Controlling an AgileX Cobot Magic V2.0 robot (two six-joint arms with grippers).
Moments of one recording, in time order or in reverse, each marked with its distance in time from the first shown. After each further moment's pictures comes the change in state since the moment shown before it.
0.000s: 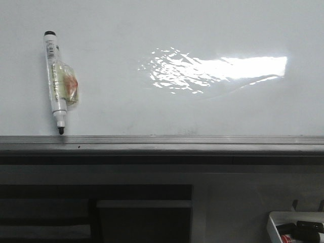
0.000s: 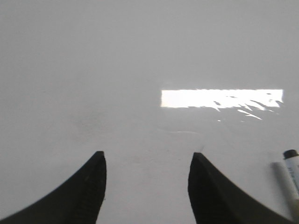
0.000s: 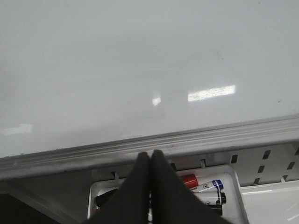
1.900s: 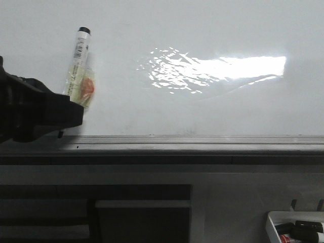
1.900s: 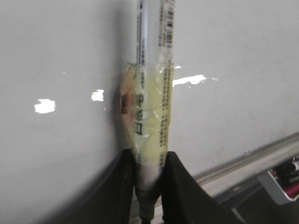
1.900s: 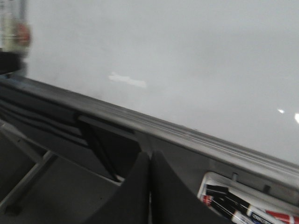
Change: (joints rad) left arm -0.659 0.933 -0.173 -0.249 -0.310 -0.004; right arm 0.579 0.065 -0.145 0.002 0.057 -0.064
